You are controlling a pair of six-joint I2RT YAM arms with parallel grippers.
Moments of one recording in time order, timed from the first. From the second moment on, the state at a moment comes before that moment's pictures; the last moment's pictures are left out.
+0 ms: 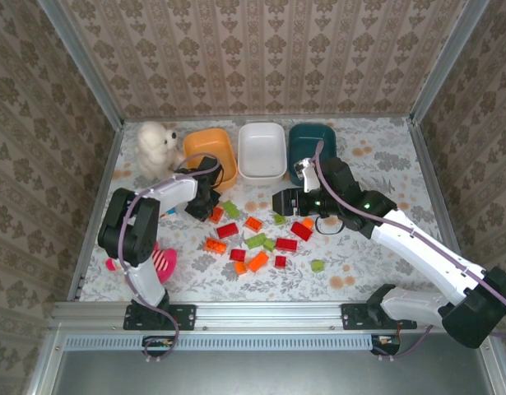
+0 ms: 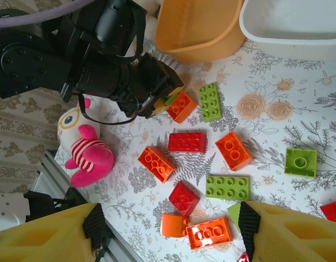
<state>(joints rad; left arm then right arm) -0.46 1.78 1.12 -0.71 -0.15 -1.37 0.62 1.16 1.04 -0.51 -0.30 0.55</state>
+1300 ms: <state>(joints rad) -0.32 2.30 1.96 -0.92 -0.01 -0.68 0.62 1.26 1.15 -0.54 -0.29 0.56</state>
